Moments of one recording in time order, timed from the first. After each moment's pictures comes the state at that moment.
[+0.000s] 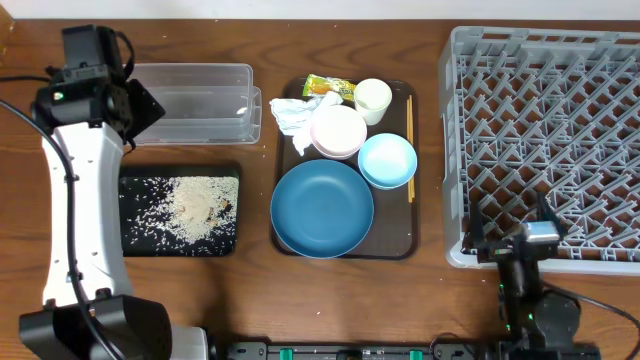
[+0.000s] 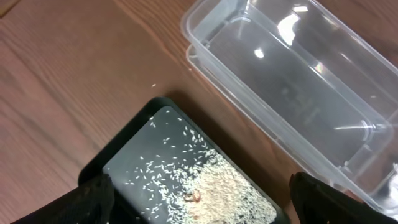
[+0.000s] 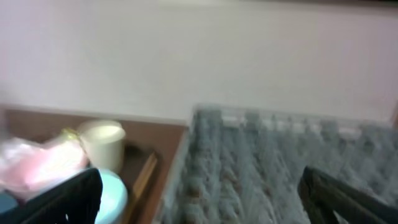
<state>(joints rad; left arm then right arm) 0.20 1.60 1.62 -1.13 -0.30 -0.52 0.01 0.01 0.01 0.15 -0.09 -0.02</state>
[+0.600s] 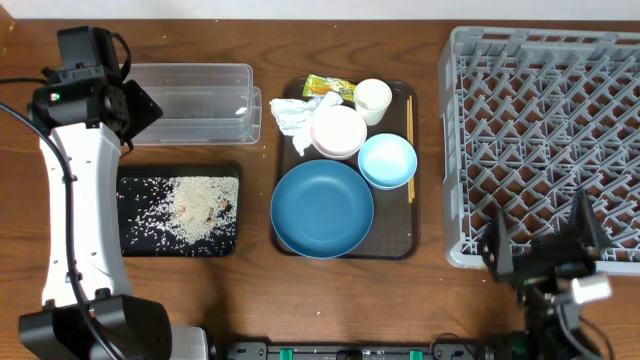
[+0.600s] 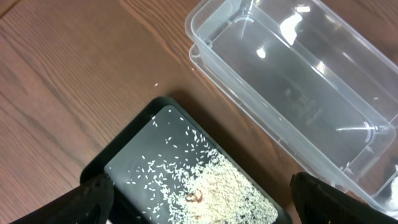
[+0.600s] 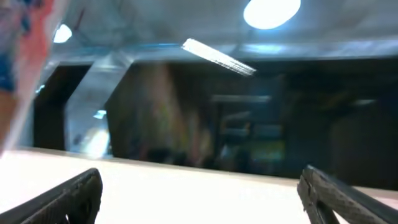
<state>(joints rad) 0.20 1.60 1.62 -1.14 -0.29 -0.52 0.01 0.25 0.13 0.85 -0.27 0.11</state>
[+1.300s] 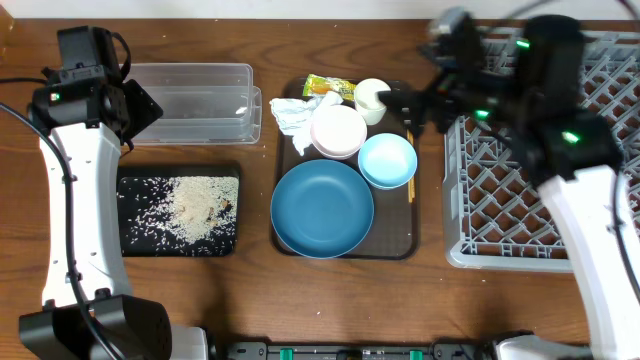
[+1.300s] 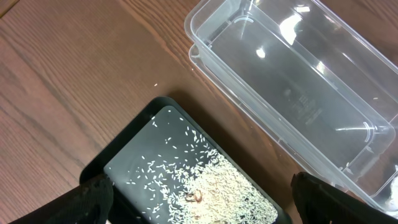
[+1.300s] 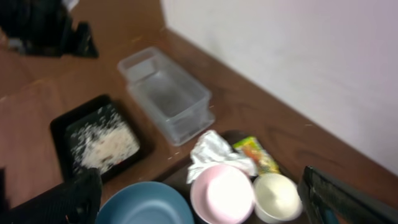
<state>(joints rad) 0.20 1.60 1.62 -1.14 -0.29 -0.52 0.24 1.47 1.52 -0.58 -0.71 -0.21</state>
